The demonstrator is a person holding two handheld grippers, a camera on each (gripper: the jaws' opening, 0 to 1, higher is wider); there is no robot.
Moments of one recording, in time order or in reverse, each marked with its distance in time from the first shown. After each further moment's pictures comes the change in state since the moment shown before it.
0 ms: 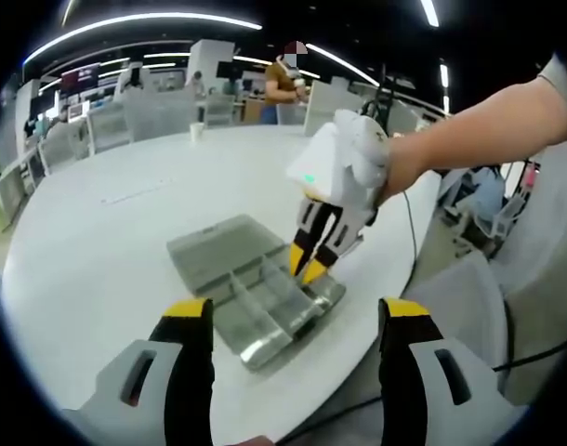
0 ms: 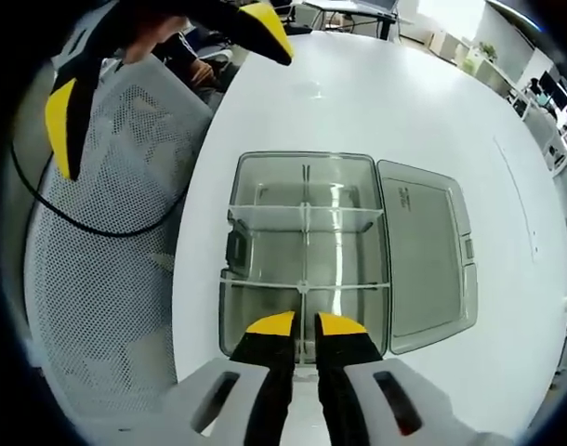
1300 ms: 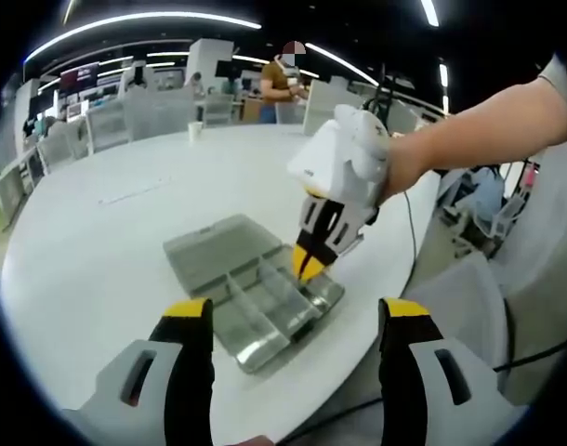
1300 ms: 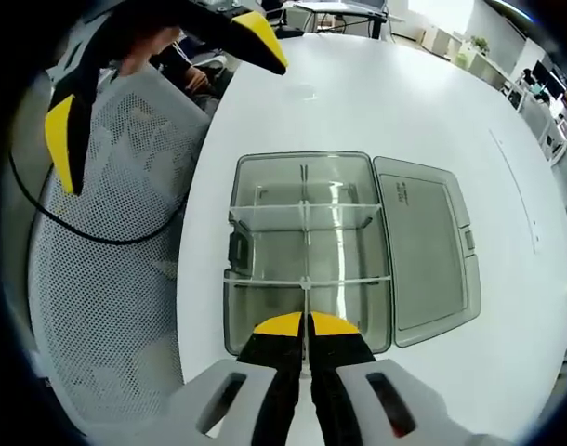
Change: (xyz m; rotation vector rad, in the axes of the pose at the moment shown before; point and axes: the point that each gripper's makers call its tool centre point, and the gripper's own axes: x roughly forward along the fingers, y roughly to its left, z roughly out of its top) left arm 0.004 -0.002 0.000 -0.001 0.002 -0.003; right arm -0.003 0.003 -0.001 0.045 -0.013 0.008
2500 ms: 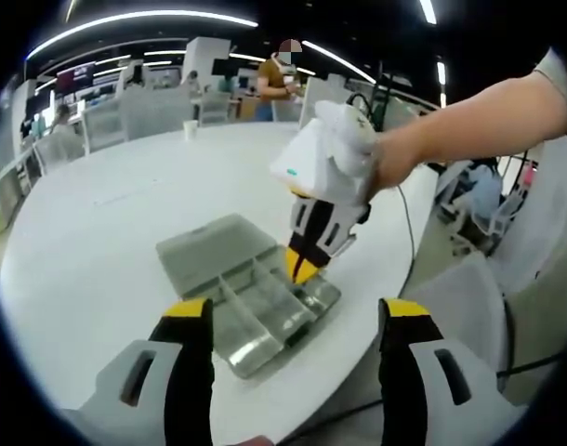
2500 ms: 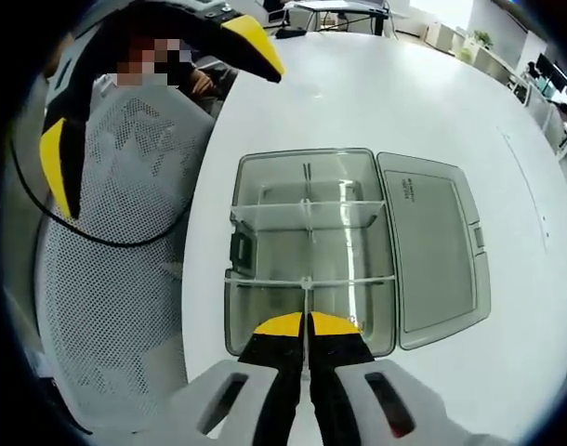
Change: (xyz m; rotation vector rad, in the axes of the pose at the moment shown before) left arm 0.008 -0.004 0.000 0.006 0.013 -0.011; right arm 0.005 0.000 0.001 0.016 -0.004 0.052
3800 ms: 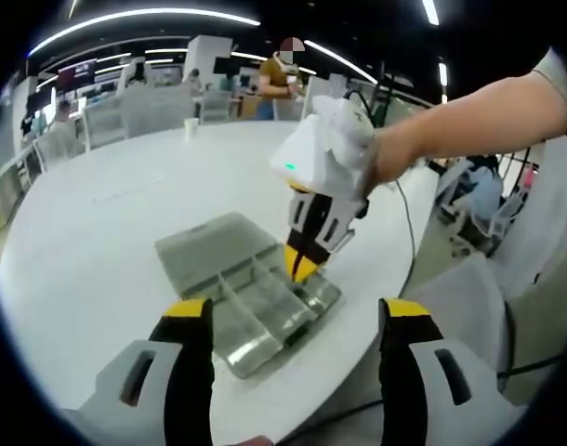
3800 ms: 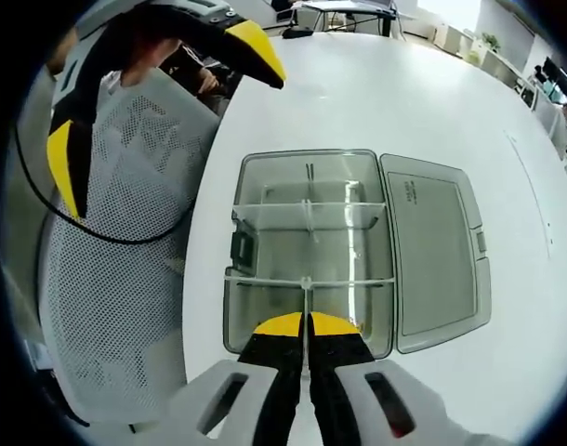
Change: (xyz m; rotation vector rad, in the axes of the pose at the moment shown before) left arm 0.002 -0.002 -0.002 -0.011 0.002 -0.001; right arm -0.001 -0.001 0.000 -0.026 0.001 0.032
